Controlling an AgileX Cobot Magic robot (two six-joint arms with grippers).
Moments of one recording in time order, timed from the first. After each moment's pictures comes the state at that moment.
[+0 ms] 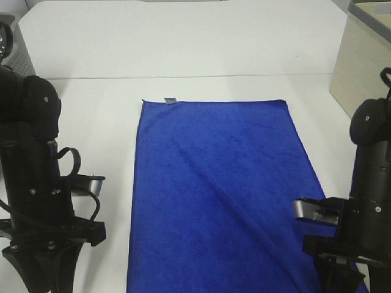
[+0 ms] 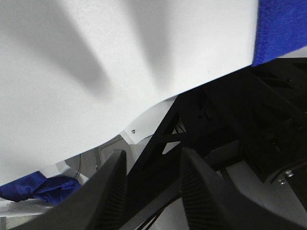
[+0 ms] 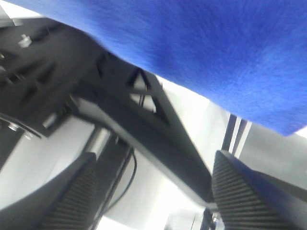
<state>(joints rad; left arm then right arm) -0.39 1.96 -0.98 -0.39 1.21 0.13 0.23 1.94 -0.77 0.44 1.21 -0.27</state>
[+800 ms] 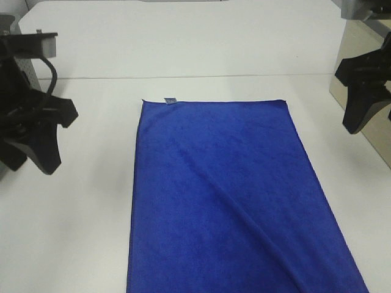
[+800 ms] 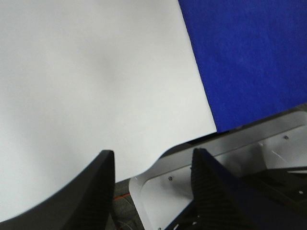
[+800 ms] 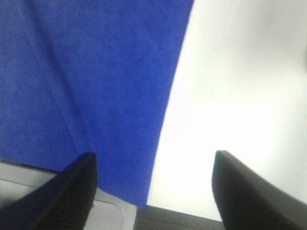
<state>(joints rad) -0.39 1.55 -1.18 -0.15 1.21 -0.13 0.23 1.50 -1.22 0.08 1.21 -0.01</state>
